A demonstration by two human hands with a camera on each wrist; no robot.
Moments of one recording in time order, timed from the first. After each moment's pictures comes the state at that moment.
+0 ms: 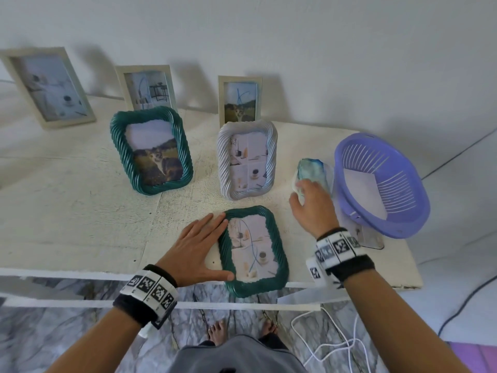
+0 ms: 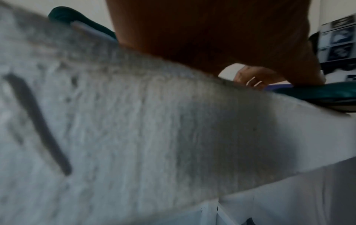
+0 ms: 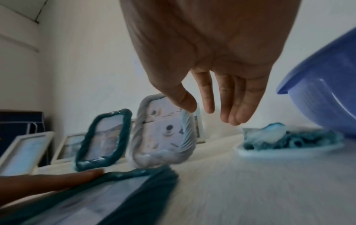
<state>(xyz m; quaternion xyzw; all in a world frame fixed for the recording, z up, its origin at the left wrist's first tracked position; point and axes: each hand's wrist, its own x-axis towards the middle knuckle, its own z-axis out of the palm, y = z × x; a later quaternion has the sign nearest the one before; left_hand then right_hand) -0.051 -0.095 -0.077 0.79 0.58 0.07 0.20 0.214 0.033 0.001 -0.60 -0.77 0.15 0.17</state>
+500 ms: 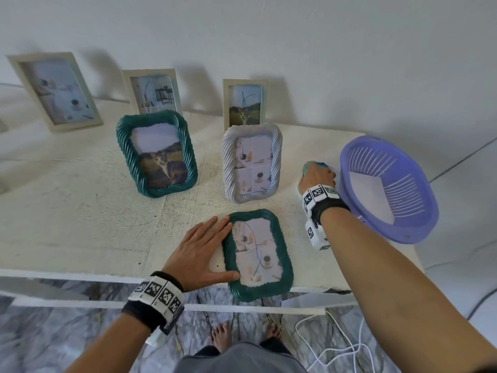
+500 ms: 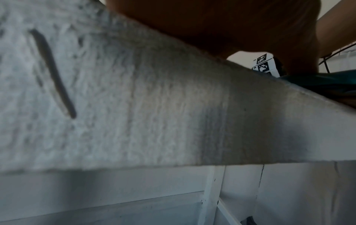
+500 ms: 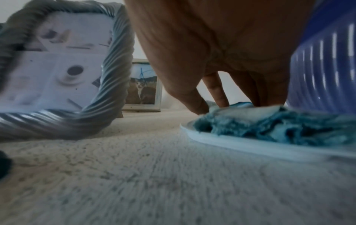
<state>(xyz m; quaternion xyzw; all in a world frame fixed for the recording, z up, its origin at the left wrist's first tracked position) -0.048 -0.095 -0.078 0.78 0.60 0.08 0.16 0.196 0.149 -0.037 -0.73 -0.68 0.03 -0.02</state>
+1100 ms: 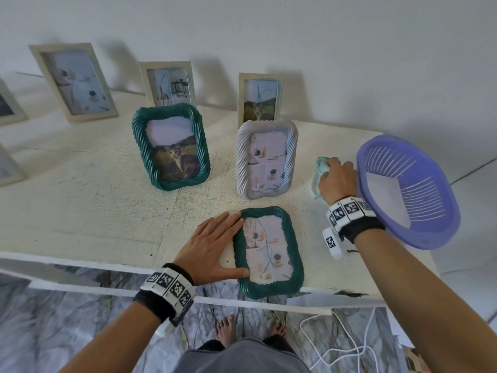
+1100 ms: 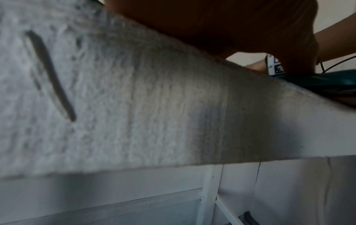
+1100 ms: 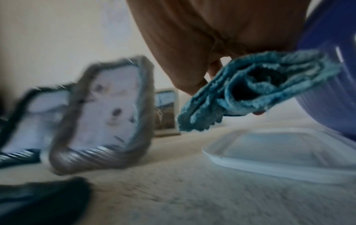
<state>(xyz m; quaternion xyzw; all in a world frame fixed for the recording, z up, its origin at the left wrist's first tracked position) -0.047 -0.094 -0.078 0.78 0.60 0.08 0.16 0.208 0.114 0.000 -0.70 -0.71 0.07 0.08</state>
